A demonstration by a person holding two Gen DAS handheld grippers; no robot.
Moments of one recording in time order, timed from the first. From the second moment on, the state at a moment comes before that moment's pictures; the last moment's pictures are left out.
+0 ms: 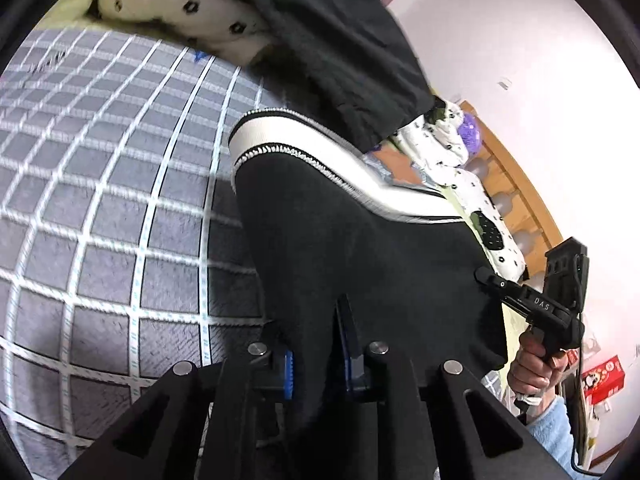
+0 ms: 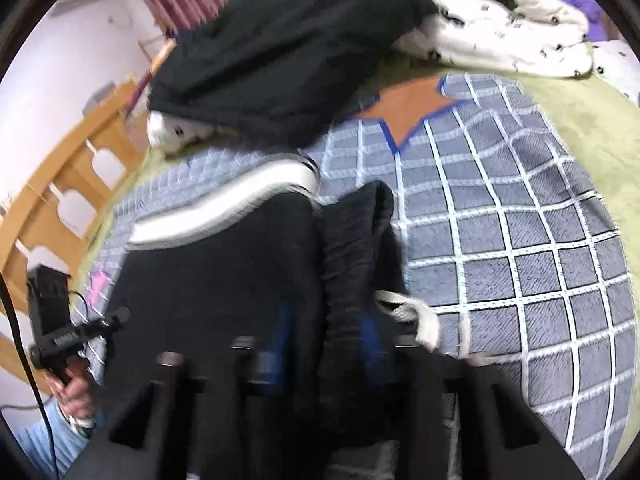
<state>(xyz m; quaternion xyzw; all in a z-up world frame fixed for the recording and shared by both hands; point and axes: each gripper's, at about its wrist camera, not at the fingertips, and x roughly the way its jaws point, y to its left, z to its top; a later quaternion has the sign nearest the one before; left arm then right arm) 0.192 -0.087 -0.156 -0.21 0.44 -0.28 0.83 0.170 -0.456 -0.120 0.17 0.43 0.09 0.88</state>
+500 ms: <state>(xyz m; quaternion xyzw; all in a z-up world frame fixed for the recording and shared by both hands) 0.179 0.086 -0.130 -0.14 0.47 -0.21 0.85 0.153 -0.294 -0.109 0.18 0.40 0.19 0.88</state>
